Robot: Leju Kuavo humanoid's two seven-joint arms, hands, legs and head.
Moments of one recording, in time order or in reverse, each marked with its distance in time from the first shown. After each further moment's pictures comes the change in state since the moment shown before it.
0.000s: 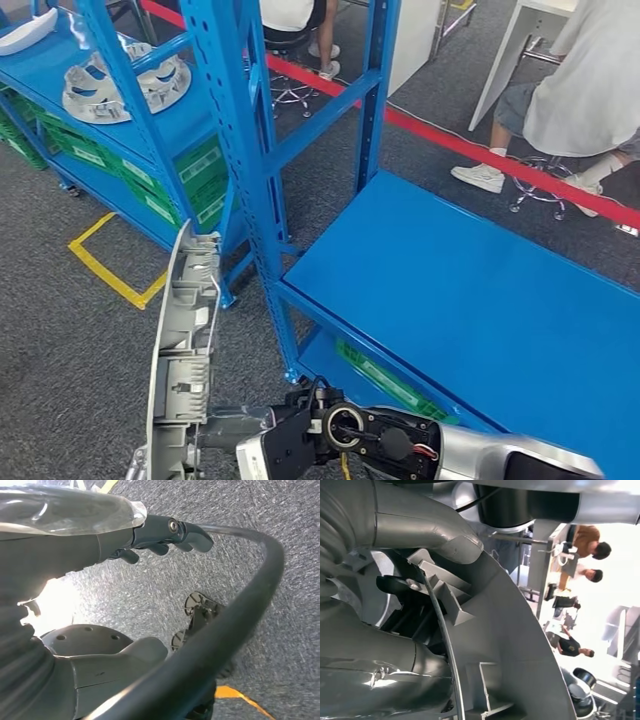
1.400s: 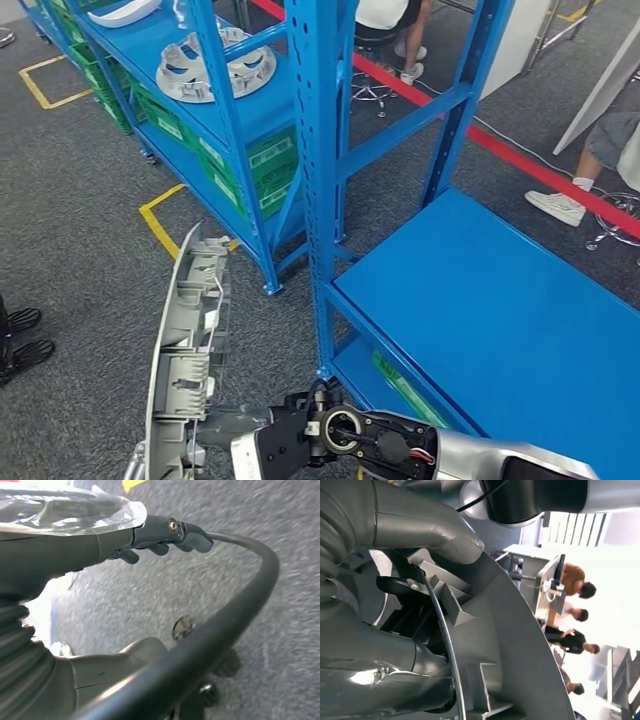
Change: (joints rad) left arm -0.004 0.150 0.024 0.001 0.067 0.109 0.024; right arm 0.047 0.015 -0.031 0.013 0.027 -0.015 0.011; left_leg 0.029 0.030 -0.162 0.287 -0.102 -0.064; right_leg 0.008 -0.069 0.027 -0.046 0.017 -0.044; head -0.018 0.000
